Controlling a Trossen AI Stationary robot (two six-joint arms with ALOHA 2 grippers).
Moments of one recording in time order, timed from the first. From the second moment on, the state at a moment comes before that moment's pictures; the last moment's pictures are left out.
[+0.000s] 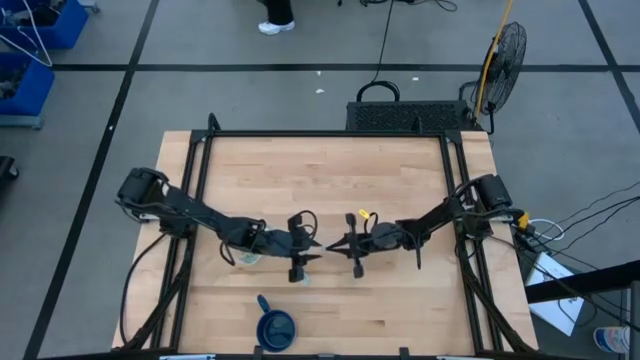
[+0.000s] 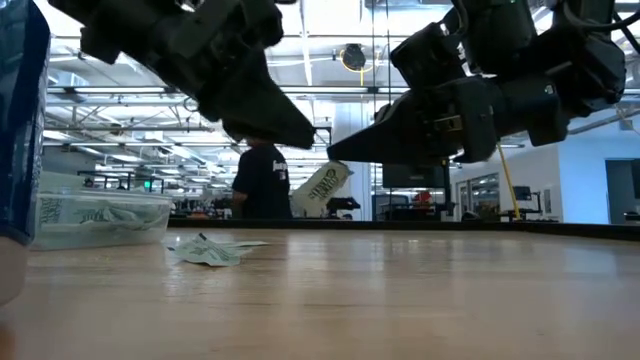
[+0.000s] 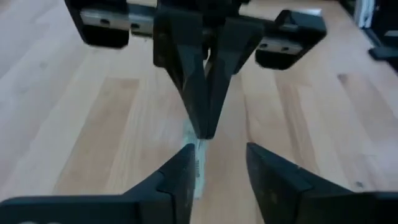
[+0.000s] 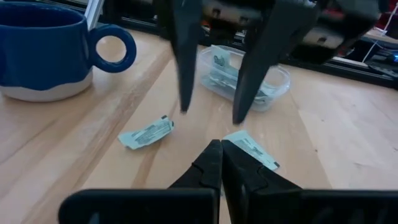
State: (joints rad) left arm -0.28 1.65 0.79 0.30 -0.23 -0.21; right arm 0.22 1.85 0.58 1.02 0.13 -0.14
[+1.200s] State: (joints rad) left arm -0.25 1.70 0.79 0.22 -0.37 -0.27; right arm 0.22 1.85 0.58 0.99 0.13 -0.10
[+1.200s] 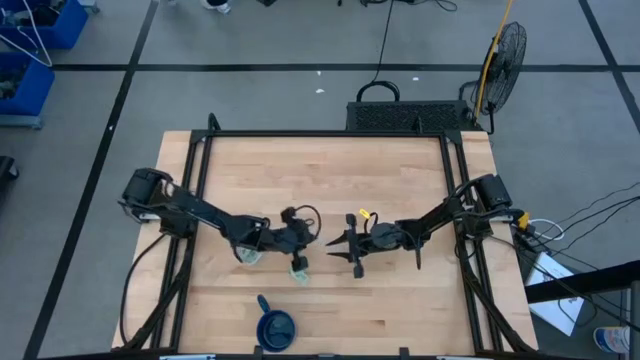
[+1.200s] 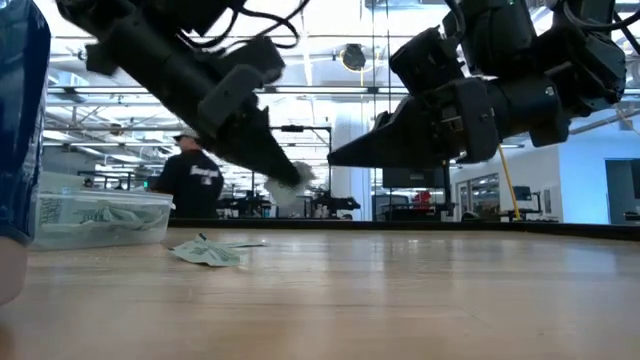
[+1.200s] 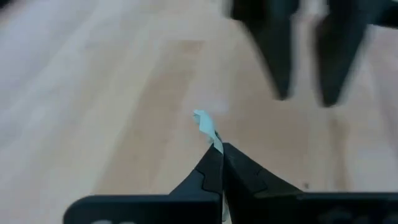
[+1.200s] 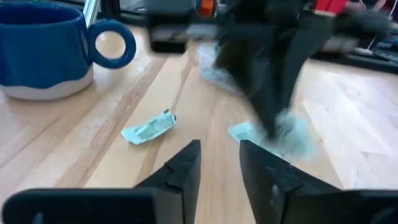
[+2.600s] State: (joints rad) left arm -0.36 1.41 0.79 -0.77 -0.33 -1.22; right arm 0.22 1.85 0.58 0.92 0.13 -0.09
